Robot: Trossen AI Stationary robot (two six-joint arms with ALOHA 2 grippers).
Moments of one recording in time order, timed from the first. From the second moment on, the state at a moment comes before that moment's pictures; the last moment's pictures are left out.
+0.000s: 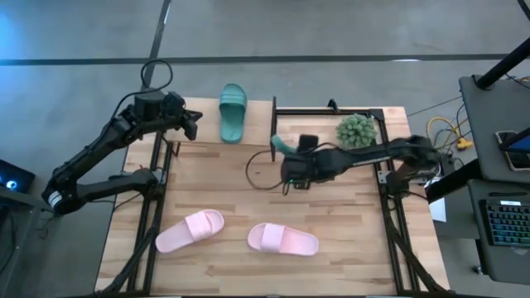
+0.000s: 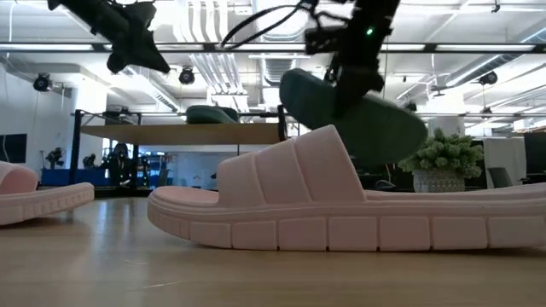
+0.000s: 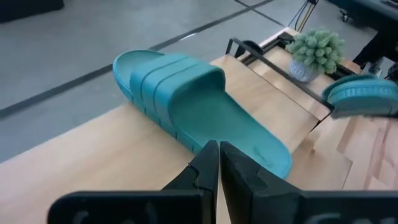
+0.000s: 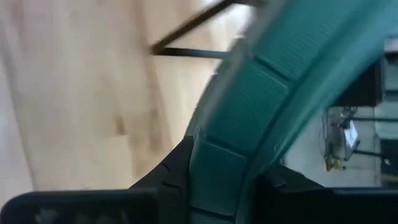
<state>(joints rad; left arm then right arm) 0.78 0.78 0.92 -0.61 0.12 -0.13 0.09 1.75 1.40 -0.98 0.63 0.04</state>
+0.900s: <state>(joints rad) 0.78 0.73 0.86 -0.70 0.12 -0.12 0.25 1.76 1.33 -1.06 0.22 0.31</state>
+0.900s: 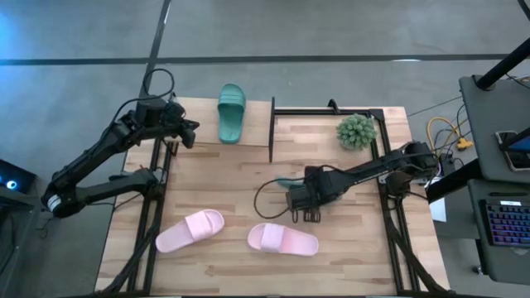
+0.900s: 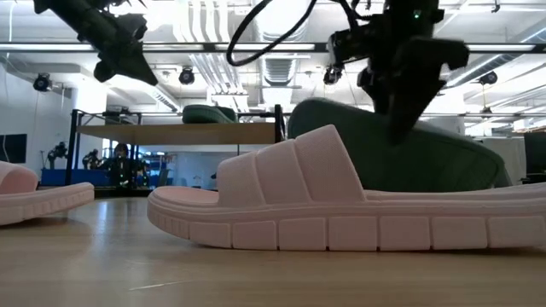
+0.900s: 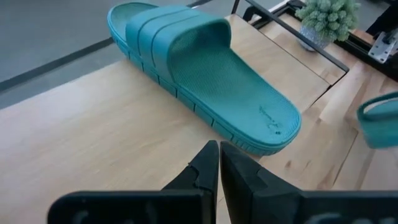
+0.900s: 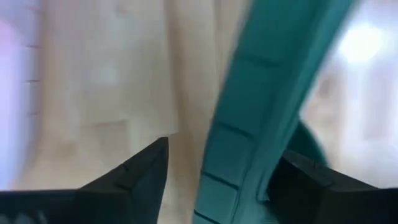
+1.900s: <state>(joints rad) 0.78 0.69 0.86 -0.70 0.12 -0.08 0.39 1.80 1.38 -1.32 0.23 1.15</state>
